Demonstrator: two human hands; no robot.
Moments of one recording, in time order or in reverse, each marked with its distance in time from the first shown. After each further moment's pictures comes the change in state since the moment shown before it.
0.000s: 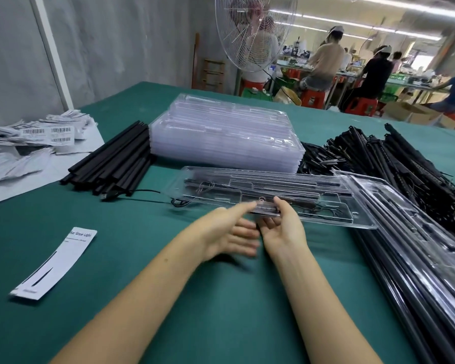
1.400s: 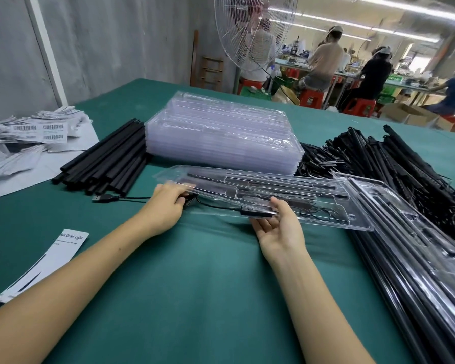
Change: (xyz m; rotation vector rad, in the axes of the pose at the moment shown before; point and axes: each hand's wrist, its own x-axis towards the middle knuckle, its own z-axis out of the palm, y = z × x) left_hand 0.044 0.004 -0.113 1.131 0.435 0.539; right_hand 0.001 -0.001 -0.001 -0.007 -0.044 0.022
